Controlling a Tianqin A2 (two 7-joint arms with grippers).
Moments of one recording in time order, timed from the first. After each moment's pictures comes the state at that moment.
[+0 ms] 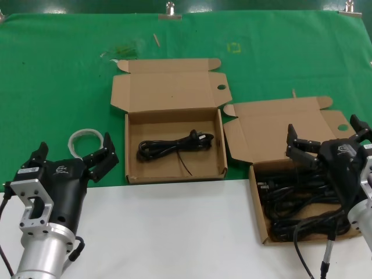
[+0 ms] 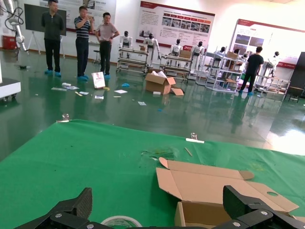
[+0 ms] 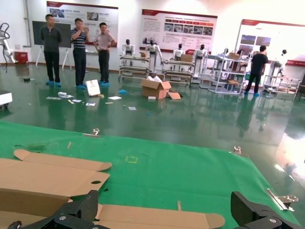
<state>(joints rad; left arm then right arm) 0.00 -0.10 1.60 -1.60 -1.80 0.00 0.00 0.04 0.29 -1.61 1.54 1.79 -0.03 -0.04</state>
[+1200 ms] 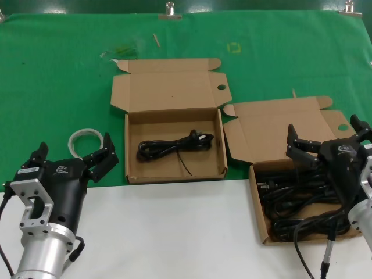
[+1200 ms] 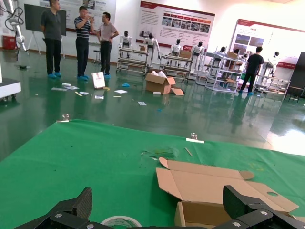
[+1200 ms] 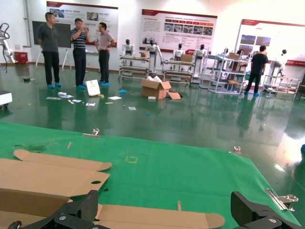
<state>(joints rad) 0.00 -0.10 1.60 -1.60 -1.80 0.00 0.00 0.04 0.29 -1.61 1.55 1.79 -0.03 -0.03</state>
